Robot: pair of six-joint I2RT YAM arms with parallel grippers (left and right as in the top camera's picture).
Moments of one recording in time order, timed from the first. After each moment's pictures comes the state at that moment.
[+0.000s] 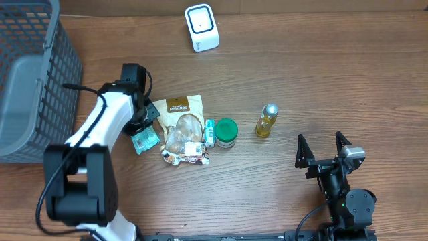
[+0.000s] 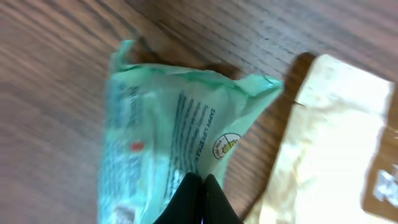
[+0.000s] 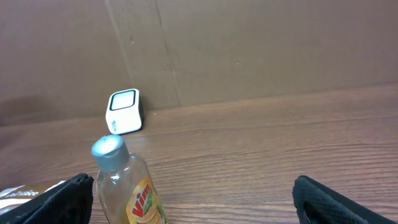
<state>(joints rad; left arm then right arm) -0.06 1.80 1.19 -0.82 -0.08 -0.68 0.04 0.01 0.02 -0.03 -0.09 0.17</state>
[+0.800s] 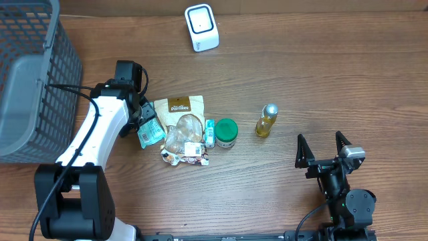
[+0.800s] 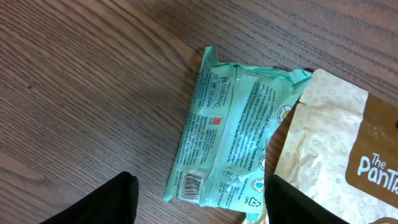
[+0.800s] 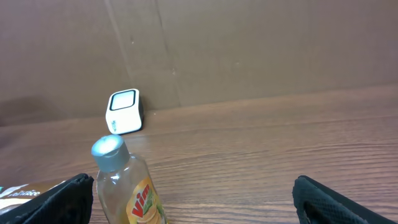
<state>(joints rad) -0.06 1.70 1.20 -0.87 -0.15 -0.68 0.04 0.01 0.02 -0.03 -0.09 0.17</state>
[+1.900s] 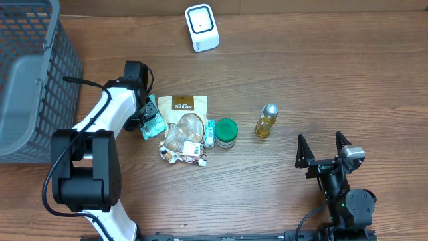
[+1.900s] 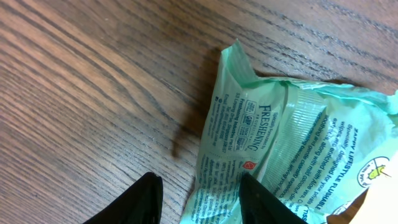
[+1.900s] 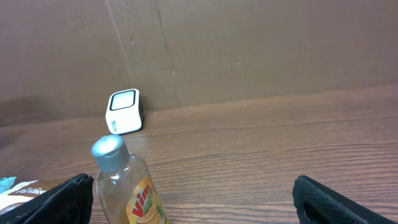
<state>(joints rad) -0.06 1.92 1.23 -0.75 -0.19 -0.65 0.04 0.01 0.02 -0.03 -0.09 0.18</state>
